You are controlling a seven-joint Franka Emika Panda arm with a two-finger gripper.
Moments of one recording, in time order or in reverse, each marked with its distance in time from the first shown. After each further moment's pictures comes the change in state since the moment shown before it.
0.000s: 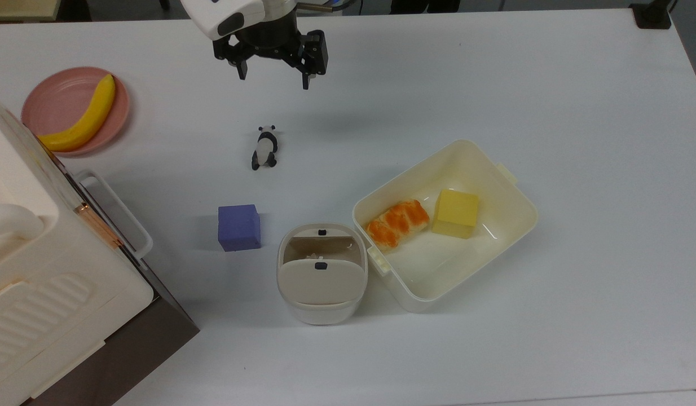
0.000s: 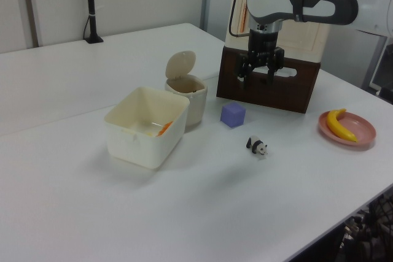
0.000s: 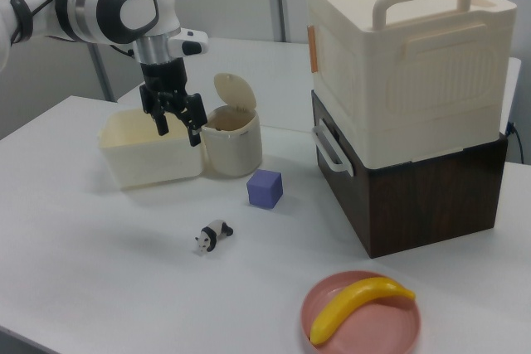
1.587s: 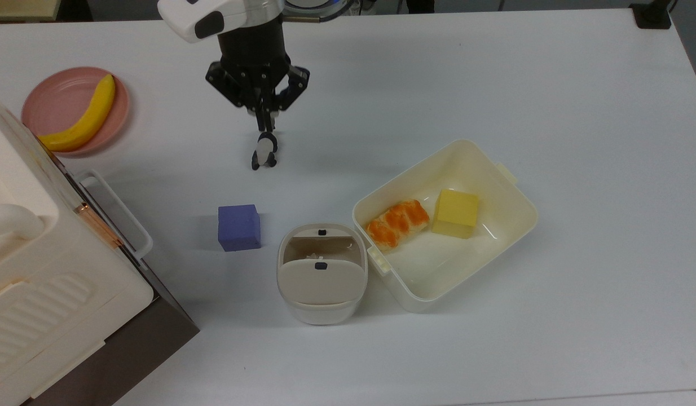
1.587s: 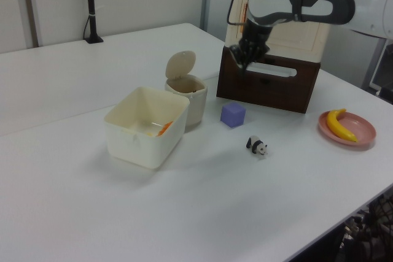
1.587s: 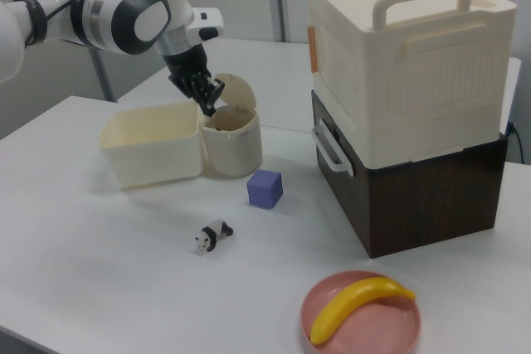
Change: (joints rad) arm -0.030 0.033 0.002 0.002 0.063 0.343 -0.074
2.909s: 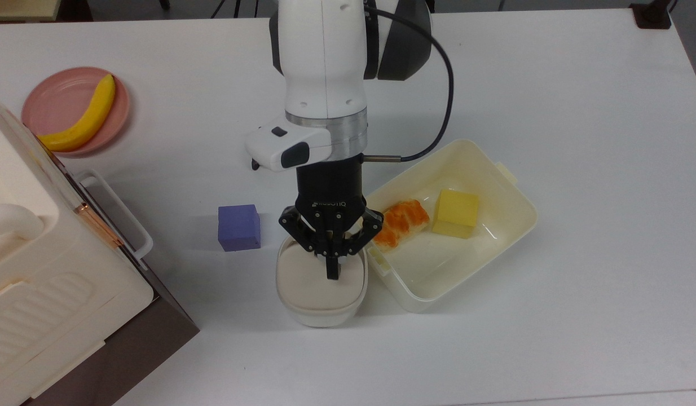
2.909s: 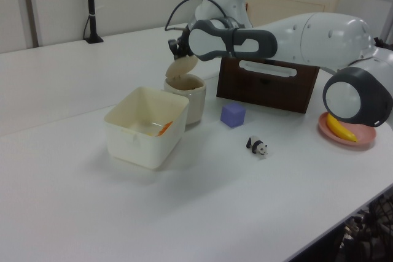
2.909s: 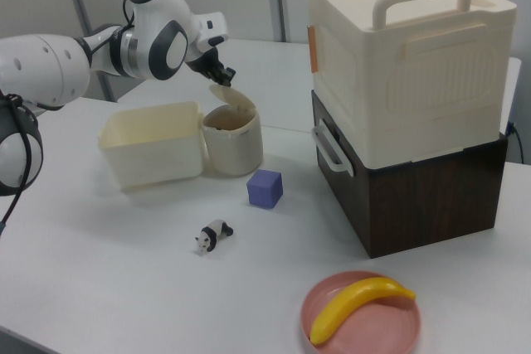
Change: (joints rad) arm 0.112 0.455 -0.006 0.395 -0.001 0.401 0.167
